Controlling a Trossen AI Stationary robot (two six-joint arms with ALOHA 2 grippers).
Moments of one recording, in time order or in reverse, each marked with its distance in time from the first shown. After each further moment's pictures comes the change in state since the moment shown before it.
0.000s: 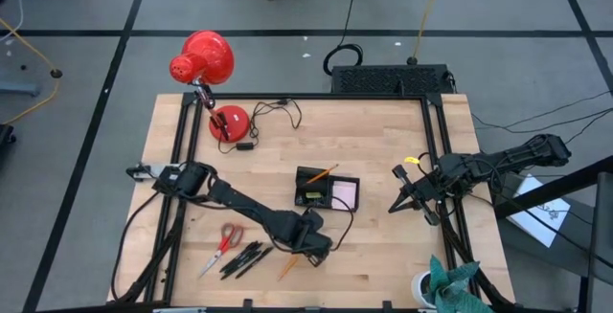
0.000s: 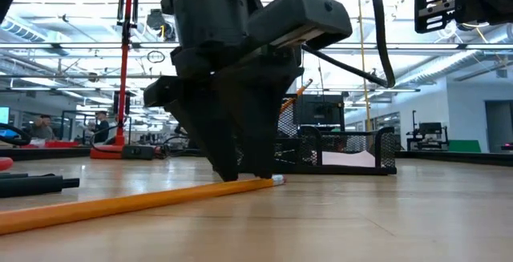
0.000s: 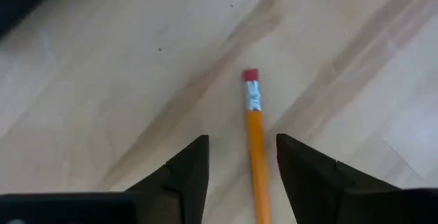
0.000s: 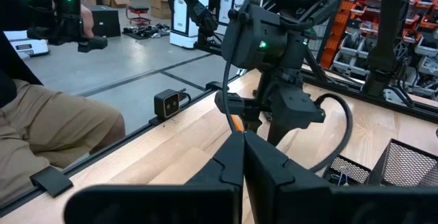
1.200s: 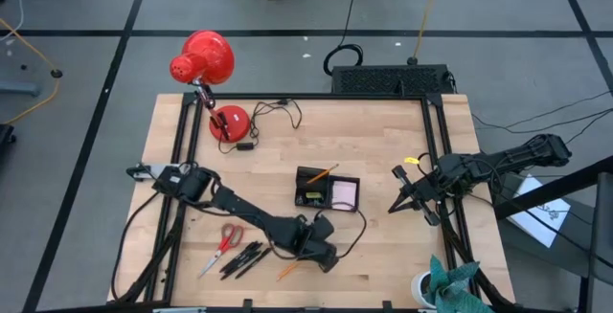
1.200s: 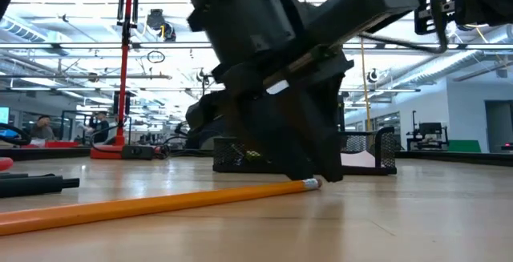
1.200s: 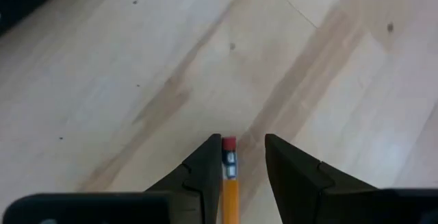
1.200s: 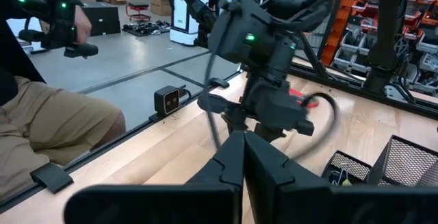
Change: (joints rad) left arm -0.036 0.060 0.000 0.216 -0.082 0.067; right arm 0.000 0.005 0.000 -0.009 0.001 -0.004
